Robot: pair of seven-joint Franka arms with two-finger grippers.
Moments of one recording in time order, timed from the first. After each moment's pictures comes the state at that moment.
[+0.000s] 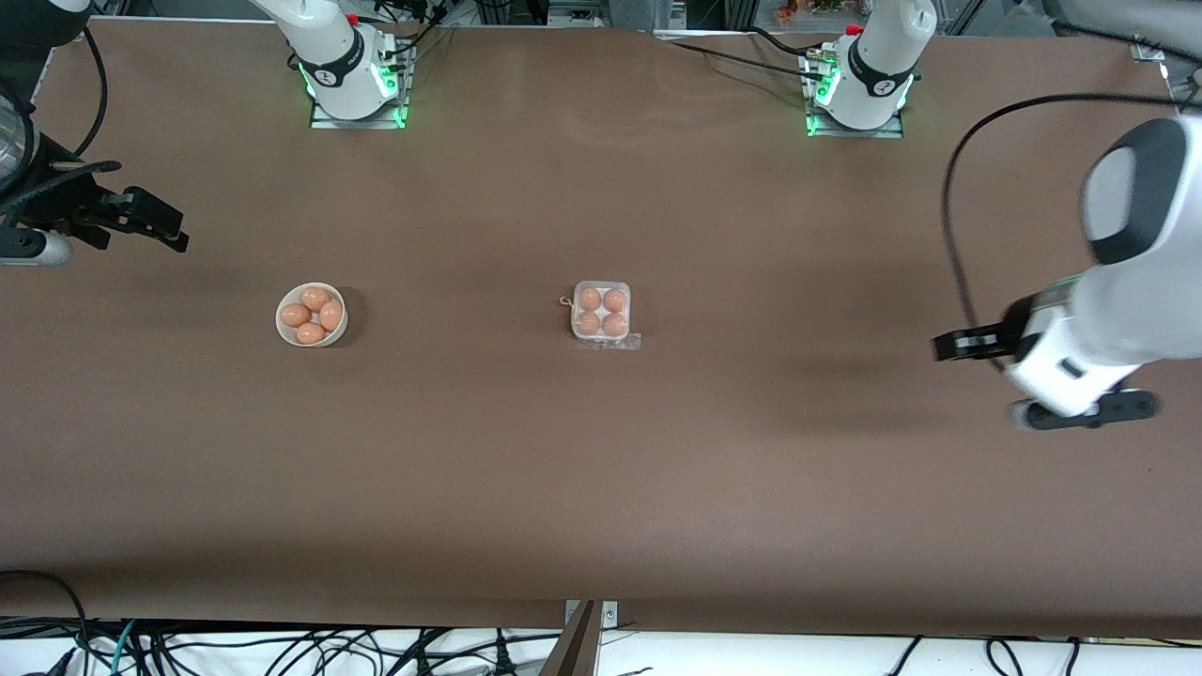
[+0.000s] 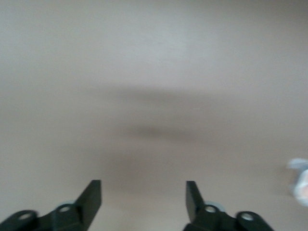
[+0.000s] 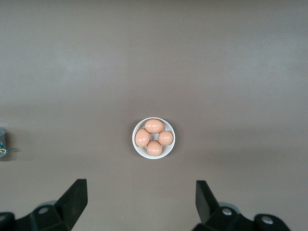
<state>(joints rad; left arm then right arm) -0.09 0.48 0.03 -1.10 0.03 1.42 -0.14 0.07 0.00 -0.06 -1.68 0.01 1.68 0.04</state>
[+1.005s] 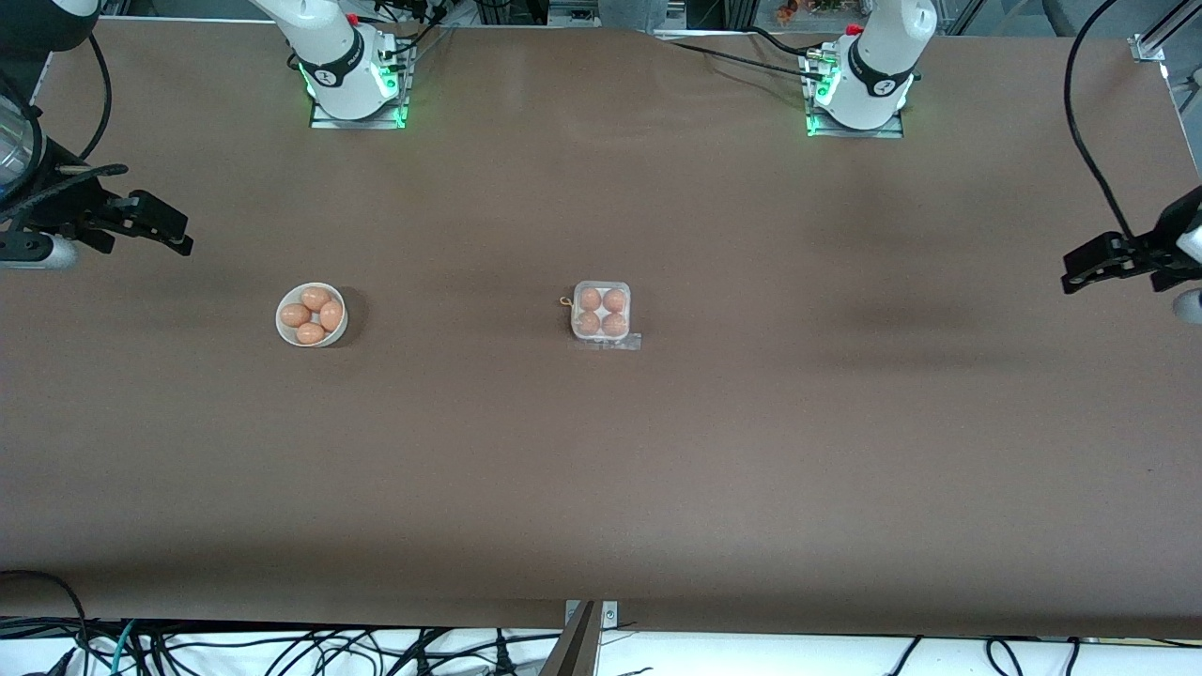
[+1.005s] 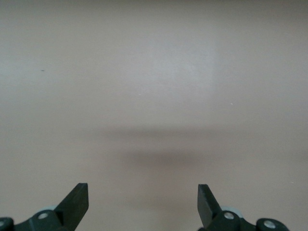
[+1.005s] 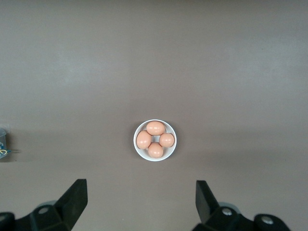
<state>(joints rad) -0.06 0.14 0.10 -1.48 0.04 1.61 0.02 0.07 0.00 -0.06 -1.68 0.01 1.69 0.04</state>
